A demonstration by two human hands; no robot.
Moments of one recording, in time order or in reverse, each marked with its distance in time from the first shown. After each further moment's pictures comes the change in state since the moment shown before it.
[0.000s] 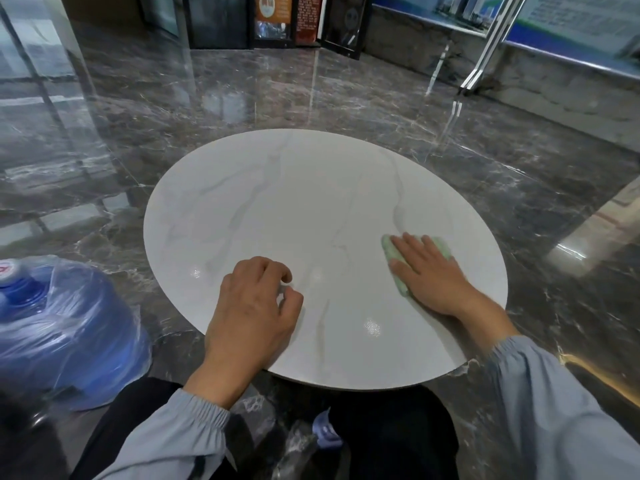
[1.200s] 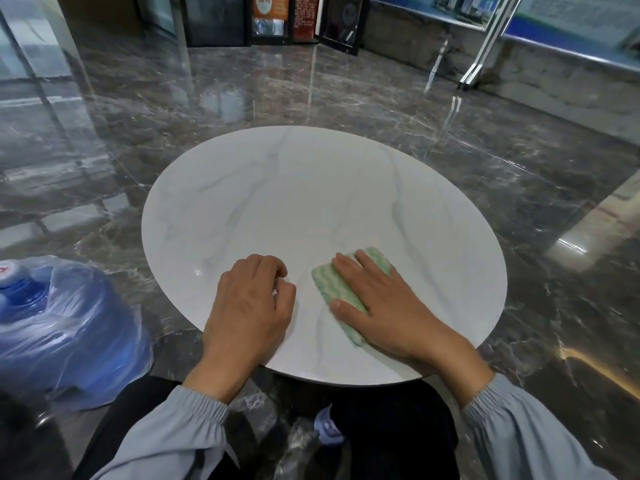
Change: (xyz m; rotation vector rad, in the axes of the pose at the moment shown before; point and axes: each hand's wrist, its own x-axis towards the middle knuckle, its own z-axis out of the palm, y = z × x) left_hand 0.002 0.002 -0.003 -0.024 -0.038 -0.071; right_hand -0.058 -0.074 0.022 0.006 -0.040 -0.380
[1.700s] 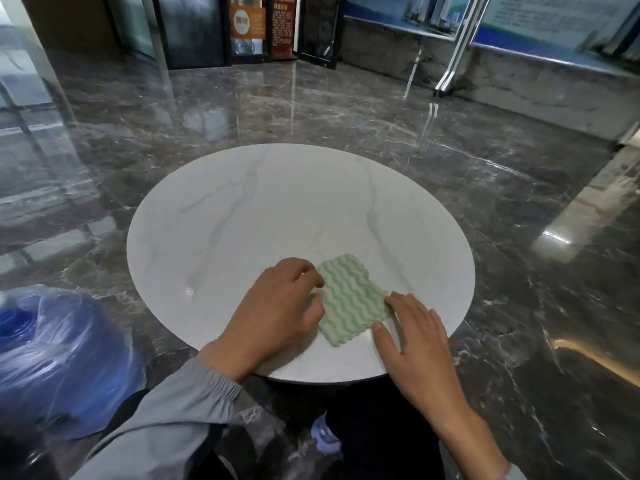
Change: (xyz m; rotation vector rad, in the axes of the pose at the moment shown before) left_hand 0.024 0.038 0.009 0.020 -0.244 0.402; right_hand -0.081 0.018 0.047 0.257 0.574 0.392
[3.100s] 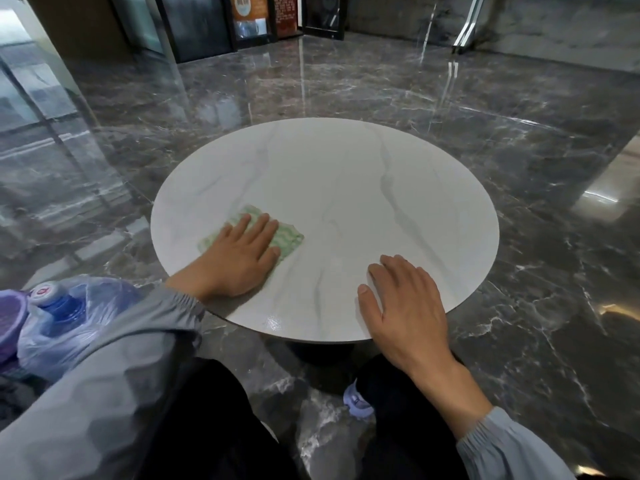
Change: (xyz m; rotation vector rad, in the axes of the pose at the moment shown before) left_hand 0.006 -0.086 -0.034 0.288 -0.614 -0.325; right_hand -0.004 -0.035 0.026 -0.203 0.027 -0.116
